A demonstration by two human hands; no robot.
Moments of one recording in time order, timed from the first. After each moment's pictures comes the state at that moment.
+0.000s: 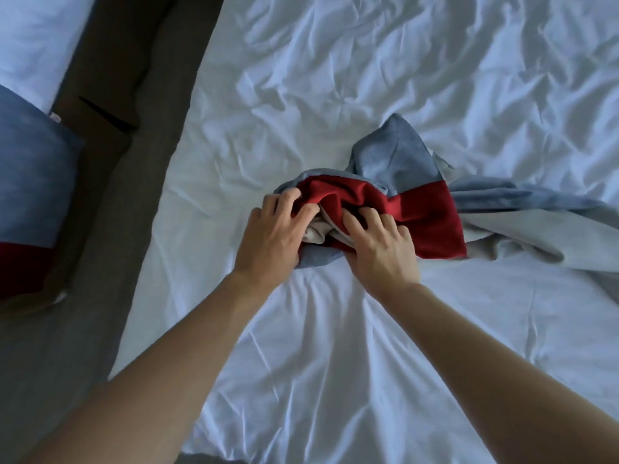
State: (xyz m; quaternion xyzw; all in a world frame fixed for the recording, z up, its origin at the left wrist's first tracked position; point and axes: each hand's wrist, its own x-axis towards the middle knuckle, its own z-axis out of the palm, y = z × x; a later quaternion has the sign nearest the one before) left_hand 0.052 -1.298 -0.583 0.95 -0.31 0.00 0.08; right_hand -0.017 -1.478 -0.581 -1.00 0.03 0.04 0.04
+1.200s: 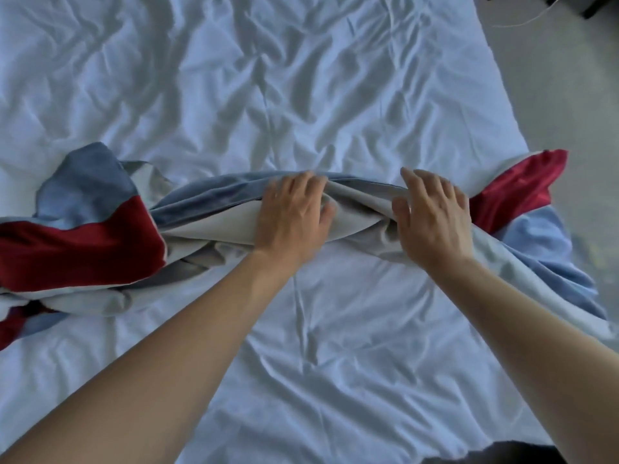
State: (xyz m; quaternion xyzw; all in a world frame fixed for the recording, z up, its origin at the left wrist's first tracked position) left_hand -0.064 -1.727 -0.561 0.89 -0.43 -0.06 0.13; right_hand -0.204 -1.893 -0.550 -0.95 0.30 -0.06 0.08
